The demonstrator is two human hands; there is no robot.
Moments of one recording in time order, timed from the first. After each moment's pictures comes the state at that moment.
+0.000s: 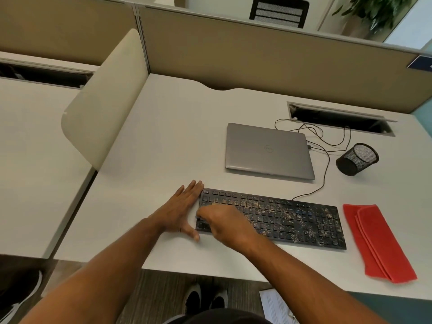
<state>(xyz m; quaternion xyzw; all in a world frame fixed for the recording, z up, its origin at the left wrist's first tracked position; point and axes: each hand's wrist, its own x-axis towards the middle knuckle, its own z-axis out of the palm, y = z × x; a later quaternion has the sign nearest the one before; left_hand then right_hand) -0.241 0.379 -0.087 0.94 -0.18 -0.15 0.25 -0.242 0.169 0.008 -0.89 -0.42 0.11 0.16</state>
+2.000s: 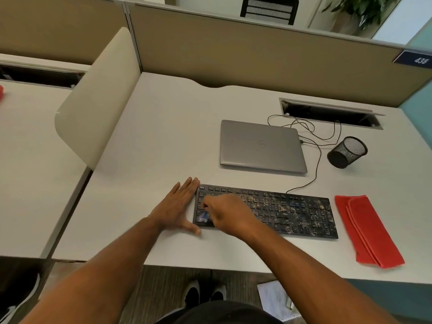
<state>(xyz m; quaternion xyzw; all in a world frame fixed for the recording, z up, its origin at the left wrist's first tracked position) -0.248 0.371 -0.082 0.95 -0.16 -0.14 0.22 -0.237 0.164 0.037 -0.91 -0.37 0.15 0.09</state>
